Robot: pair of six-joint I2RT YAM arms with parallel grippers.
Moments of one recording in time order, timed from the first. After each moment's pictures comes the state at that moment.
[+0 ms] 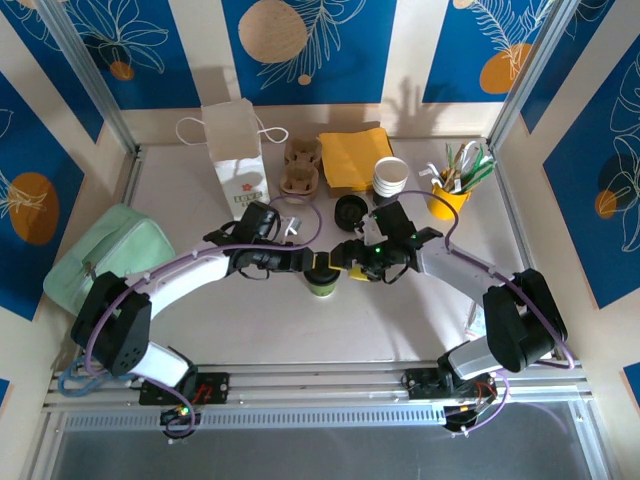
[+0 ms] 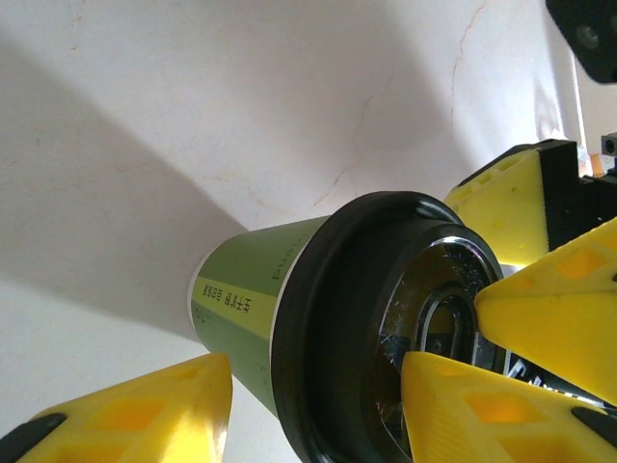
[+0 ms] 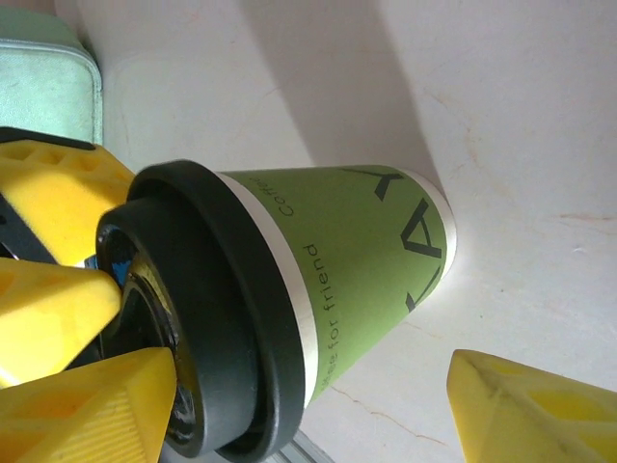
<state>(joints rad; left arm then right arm) -0.62 1.48 0.94 -0.36 0.48 -0.52 0.48 1.44 0.87 -0.45 -0.62 0.67</state>
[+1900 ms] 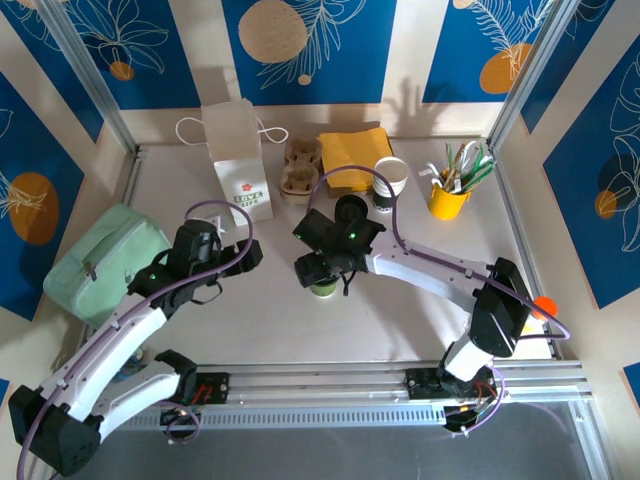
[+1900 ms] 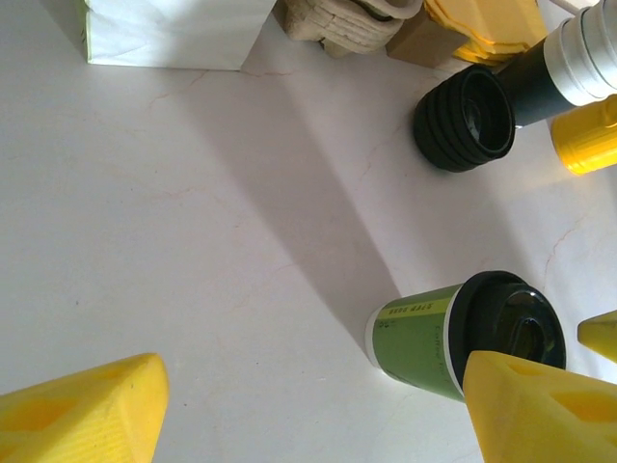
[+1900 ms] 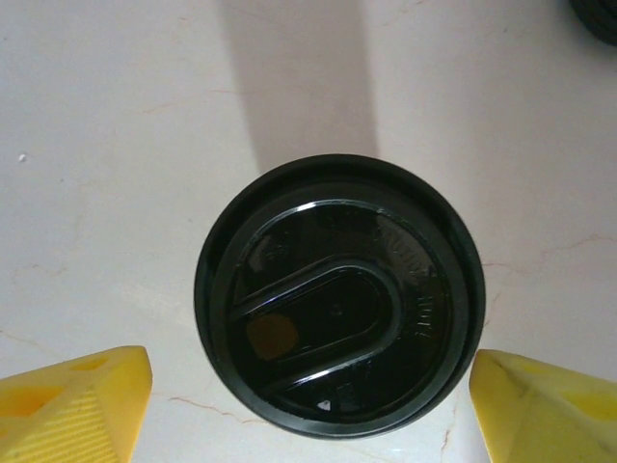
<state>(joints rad) -0.48 0.90 0.79 -0.60 0.06 -0.66 0.96 1.60 1.36 -0.96 0.17 0.51</state>
